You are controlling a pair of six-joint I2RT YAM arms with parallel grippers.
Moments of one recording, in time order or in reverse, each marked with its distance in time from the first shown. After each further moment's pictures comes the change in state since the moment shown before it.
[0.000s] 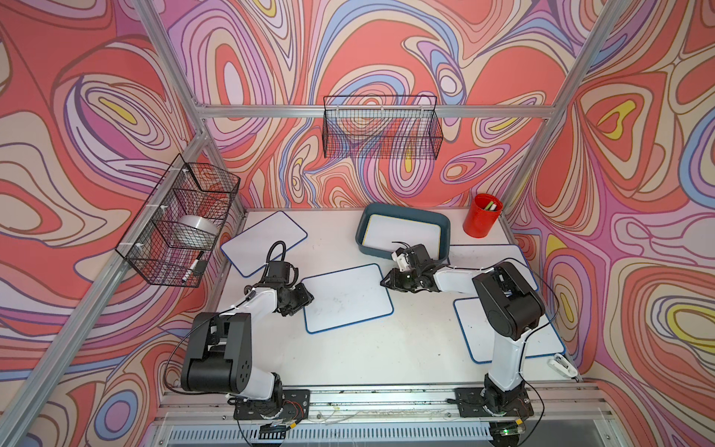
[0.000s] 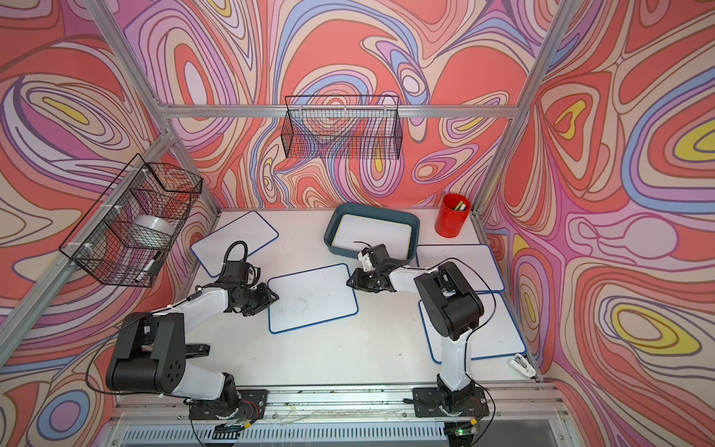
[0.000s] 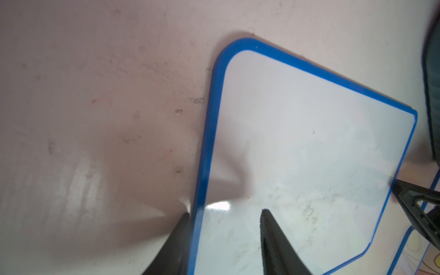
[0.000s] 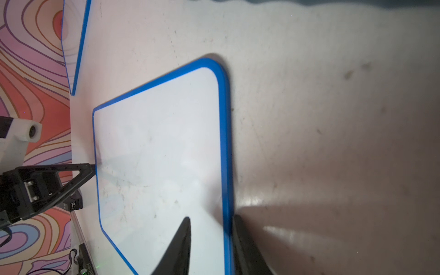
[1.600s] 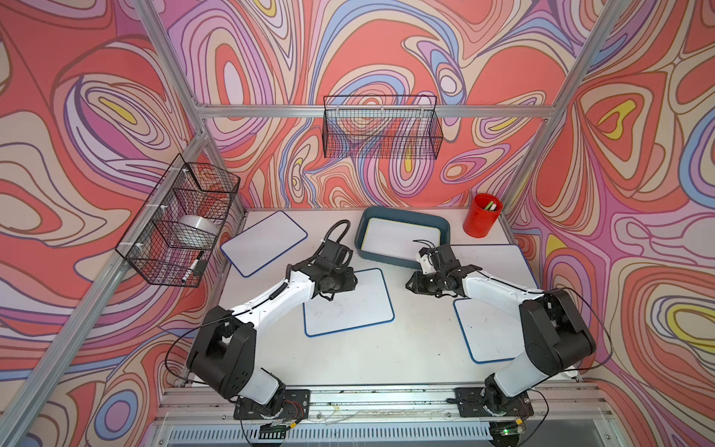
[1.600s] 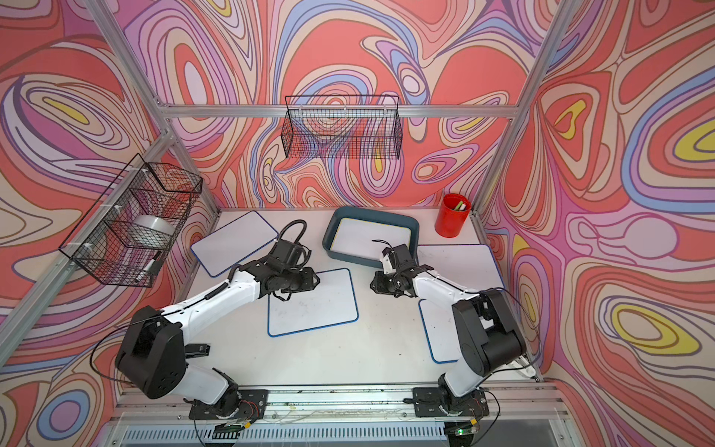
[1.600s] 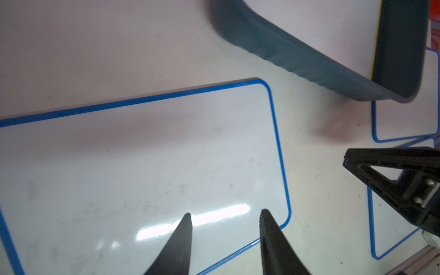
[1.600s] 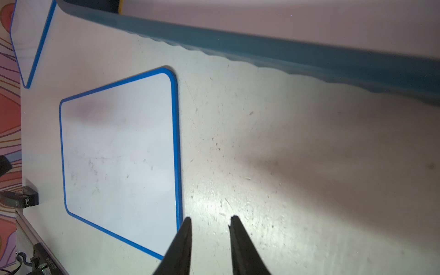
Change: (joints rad) left arm -0.427 -0.005 0.309 -0.162 -0.196 -0.035; right arm -0.085 -0.314 -0.126 -0.297 0.173 -0.166
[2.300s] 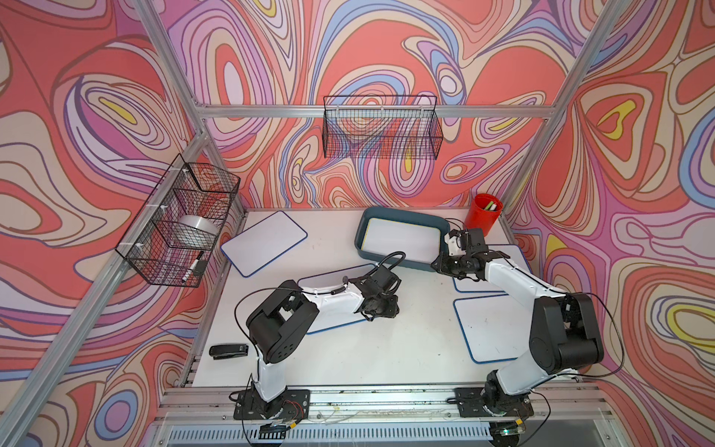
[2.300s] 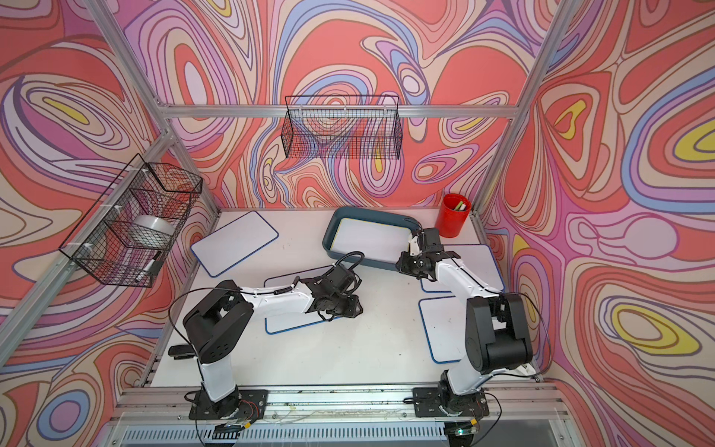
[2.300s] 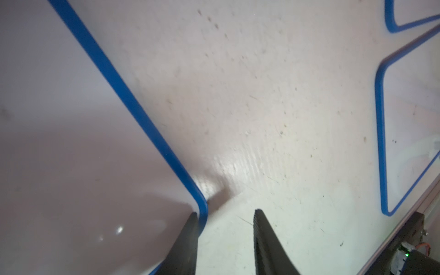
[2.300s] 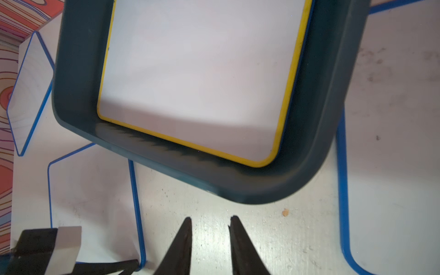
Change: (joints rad) left arm -0.416 0.394 0.131 0.218 0.084 -0.074; right arm -0.255 -0.054 0.105 -0.121 0.023 -0.096
